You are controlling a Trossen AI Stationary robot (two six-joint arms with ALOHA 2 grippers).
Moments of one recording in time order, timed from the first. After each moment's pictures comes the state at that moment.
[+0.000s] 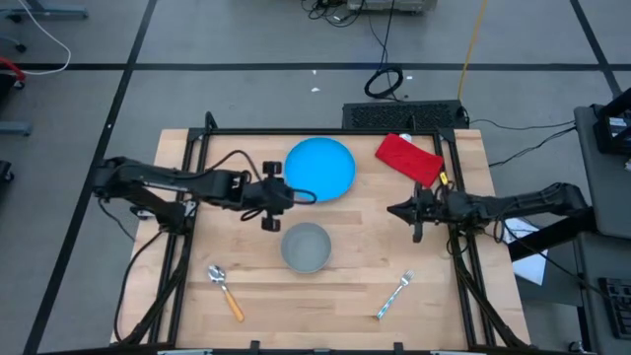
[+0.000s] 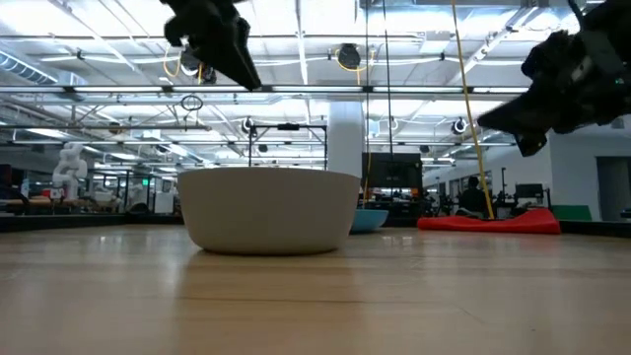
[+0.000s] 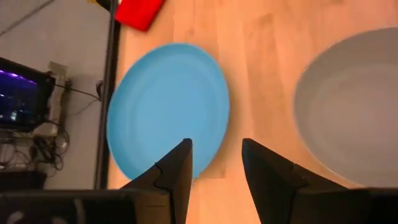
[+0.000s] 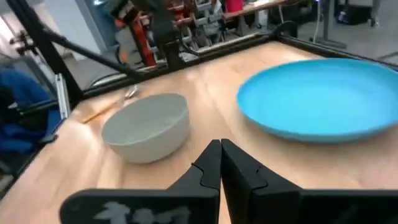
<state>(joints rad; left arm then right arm) -0.08 1.39 1.17 -0.68 -0.40 0.23 0.11 0.34 0.03 0.14 0.22 0.31</state>
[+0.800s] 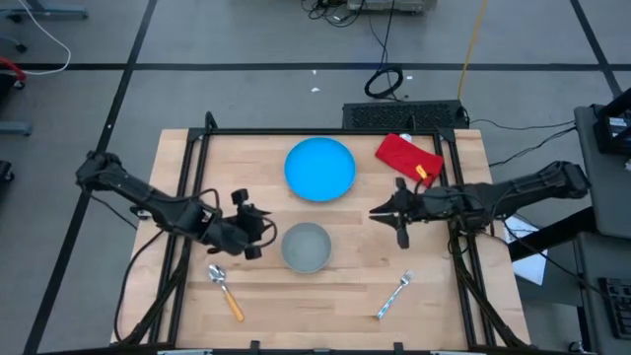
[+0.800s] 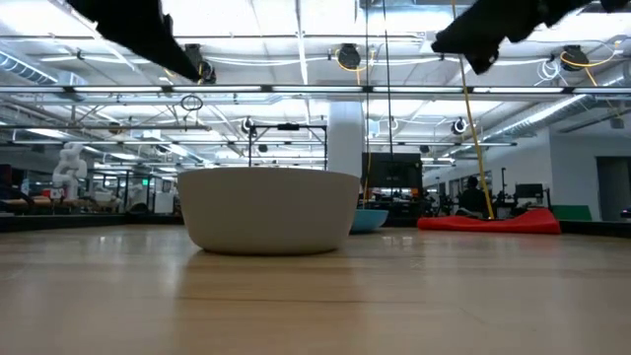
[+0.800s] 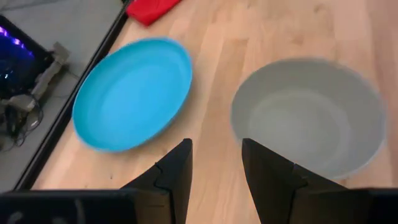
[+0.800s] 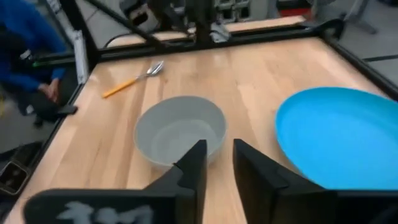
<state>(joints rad) -0.44 1.19 0.87 -0.55 -0.67 -0.31 0.20 0.90 0.63 -0.15 0.19 0.21</state>
